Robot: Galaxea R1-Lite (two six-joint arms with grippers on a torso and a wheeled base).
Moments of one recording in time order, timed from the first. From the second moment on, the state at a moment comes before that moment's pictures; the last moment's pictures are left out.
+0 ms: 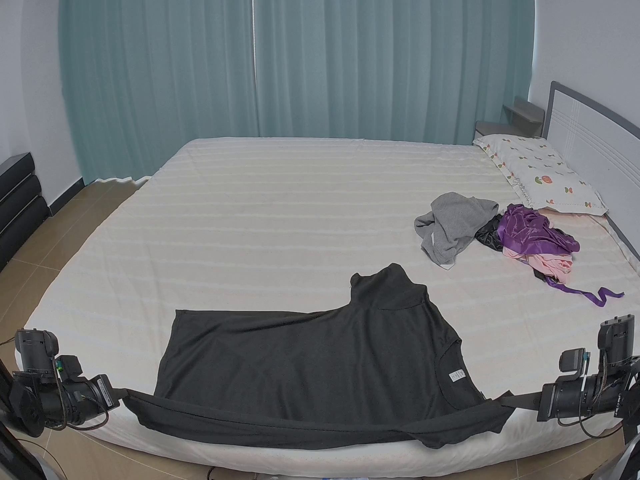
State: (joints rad) left arm 0.29 1.72 -0.02 -0.83 -0.34 -0.33; right arm 0.04 1.57 -0.02 -0.76 0.58 0.26
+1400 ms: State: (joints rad) left arm 0.28 1.71 -0.11 -0.71 -0.29 -0.27; right arm 0.06 1.61 -0.13 -0.63 0.49 0.19
